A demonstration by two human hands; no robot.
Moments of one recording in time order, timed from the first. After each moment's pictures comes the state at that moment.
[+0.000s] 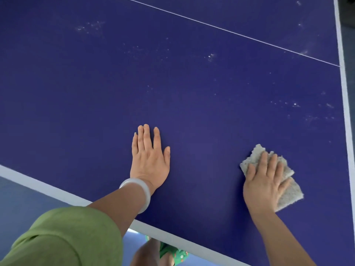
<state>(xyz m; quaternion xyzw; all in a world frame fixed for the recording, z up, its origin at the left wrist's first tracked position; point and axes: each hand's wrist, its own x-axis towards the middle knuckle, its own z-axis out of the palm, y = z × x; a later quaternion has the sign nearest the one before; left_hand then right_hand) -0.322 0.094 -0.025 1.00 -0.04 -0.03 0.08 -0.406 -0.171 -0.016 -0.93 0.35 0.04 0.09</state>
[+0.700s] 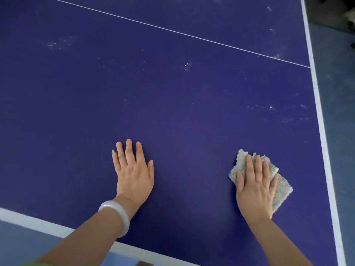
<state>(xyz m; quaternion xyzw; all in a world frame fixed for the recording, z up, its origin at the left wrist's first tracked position) -0.318 0.080 -0.015 0.99 -0.04 -0.05 0.10 -0.414 -0.210 -0.020 -0.96 0.26 0.05 0.06</state>
